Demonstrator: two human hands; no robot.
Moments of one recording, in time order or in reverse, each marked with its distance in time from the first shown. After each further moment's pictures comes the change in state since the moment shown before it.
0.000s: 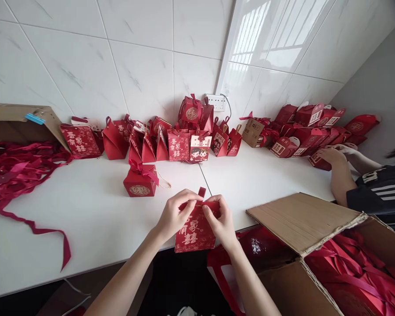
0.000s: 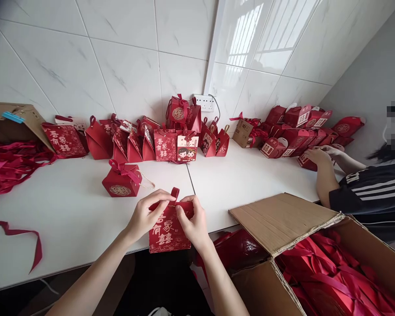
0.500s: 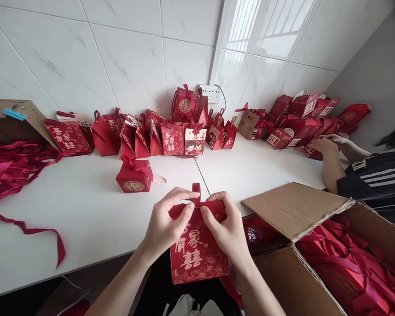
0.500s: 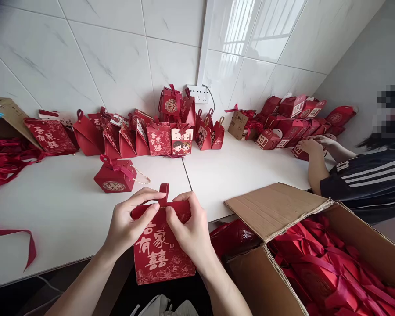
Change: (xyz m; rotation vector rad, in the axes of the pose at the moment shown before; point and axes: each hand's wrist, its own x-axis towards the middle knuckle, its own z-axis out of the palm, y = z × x) left_hand -0.013 0.052 -0.007 -0.073 0.103 -0.054; right_hand -0.019 -0.067 -0.015 -0.035 0.030 0.079
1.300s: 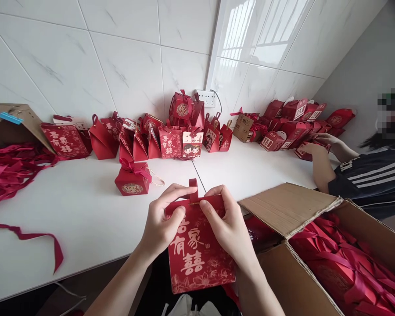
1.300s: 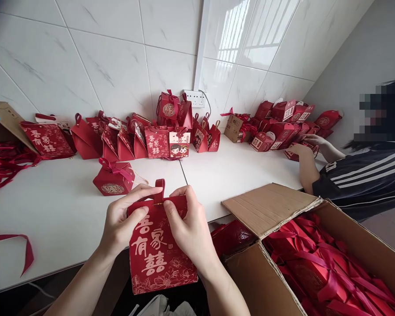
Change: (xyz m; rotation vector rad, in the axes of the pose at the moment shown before) left_hand 0.002 0.009 -0.007 -0.095 -0.019 -0.016; right_hand 0.002 -0.029 -0.005 0.007 -0.053 0.017
